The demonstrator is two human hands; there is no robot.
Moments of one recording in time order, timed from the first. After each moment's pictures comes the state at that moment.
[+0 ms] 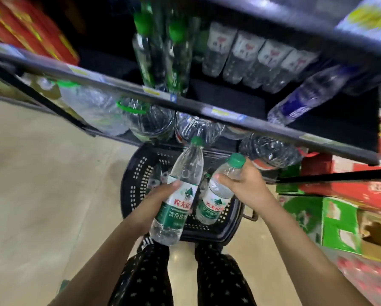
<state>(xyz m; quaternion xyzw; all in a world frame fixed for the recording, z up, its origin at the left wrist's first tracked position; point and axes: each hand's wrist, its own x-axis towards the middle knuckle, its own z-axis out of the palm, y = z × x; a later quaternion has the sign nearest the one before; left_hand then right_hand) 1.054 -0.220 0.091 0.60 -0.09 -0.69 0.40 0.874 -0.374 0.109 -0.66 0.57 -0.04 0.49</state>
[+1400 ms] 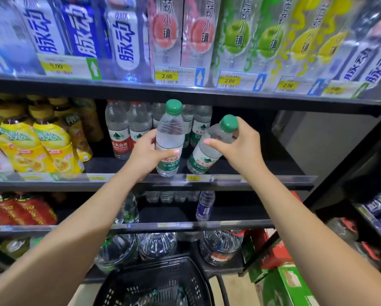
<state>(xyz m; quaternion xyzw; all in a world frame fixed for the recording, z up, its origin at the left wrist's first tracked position) 1.052 -0.449 0.436 0.54 -0.52 -0.38 0.55 0.829 -0.468 0.490 -0.74 0.45 -0.46 0.21</state>
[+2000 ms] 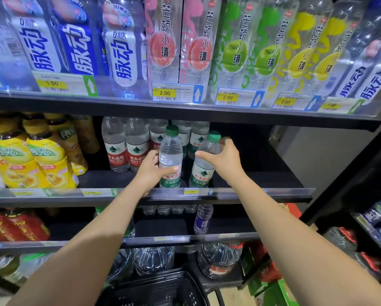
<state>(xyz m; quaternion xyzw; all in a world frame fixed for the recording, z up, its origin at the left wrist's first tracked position) 1.055 -0.489 0.396 0.57 -0.47 -0.43 0.52 0.852 -0.526 0.458 -0.65 0.56 -0.40 0.32</state>
